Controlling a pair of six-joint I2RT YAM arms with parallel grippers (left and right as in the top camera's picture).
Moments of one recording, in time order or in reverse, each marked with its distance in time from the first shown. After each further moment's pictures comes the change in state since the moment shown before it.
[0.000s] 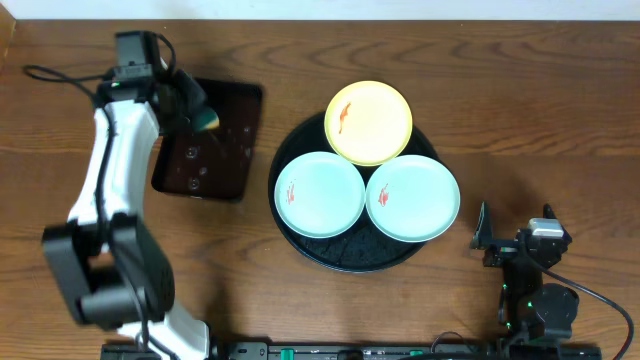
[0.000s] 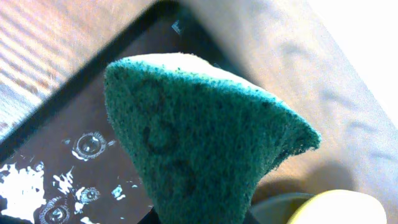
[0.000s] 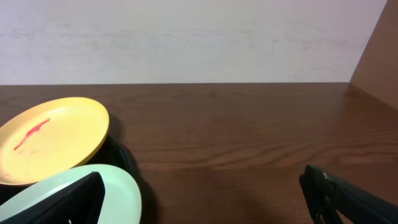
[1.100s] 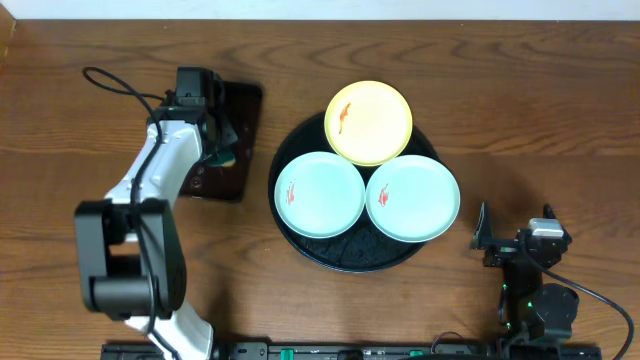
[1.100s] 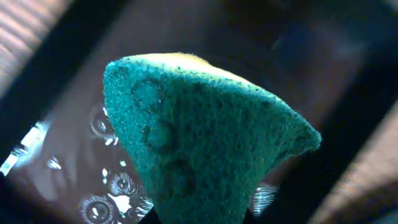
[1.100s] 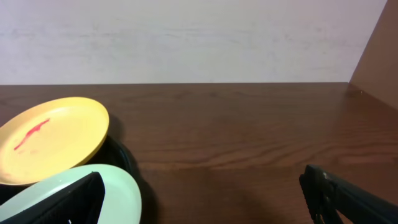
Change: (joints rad) left arm -0.144 0.033 -0.233 0.116 -0.278 0.116; right arm 0.000 0.000 0.000 0.000 0.000 0.000
